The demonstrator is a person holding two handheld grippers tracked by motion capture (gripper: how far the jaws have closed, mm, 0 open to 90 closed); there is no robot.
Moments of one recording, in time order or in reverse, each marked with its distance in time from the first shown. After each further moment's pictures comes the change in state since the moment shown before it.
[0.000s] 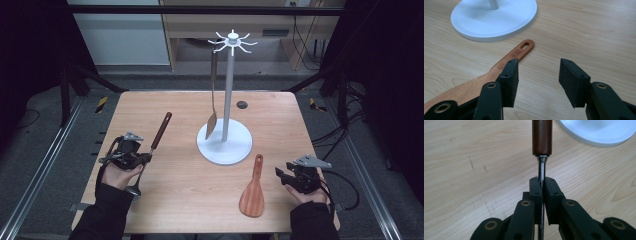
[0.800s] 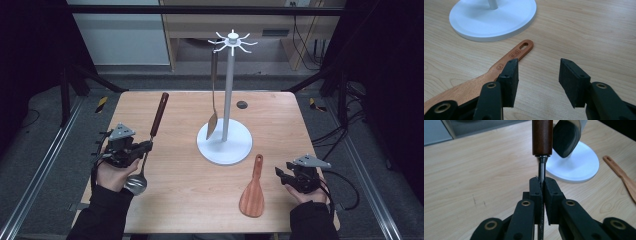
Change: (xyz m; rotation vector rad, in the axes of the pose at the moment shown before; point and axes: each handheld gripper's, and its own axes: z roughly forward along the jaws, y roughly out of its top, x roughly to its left) left arm -0.021 0.015 -0.049 -0.264 -0.028 0.030; right arm 0.000 0.000 0.001 0.000 -0.005 -0.004
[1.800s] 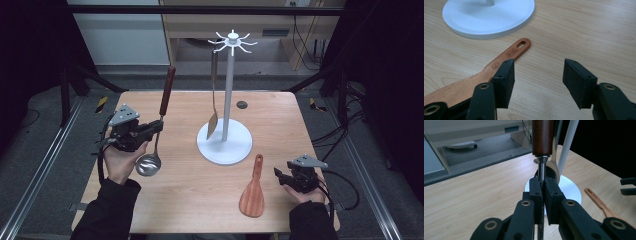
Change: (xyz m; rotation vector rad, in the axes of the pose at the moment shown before) left arm -0.017 0.050 -0.003 -0.185 -0.072 0.039; right arm 0.000 -0.002 0.006 0.005 -0.025 -0.034
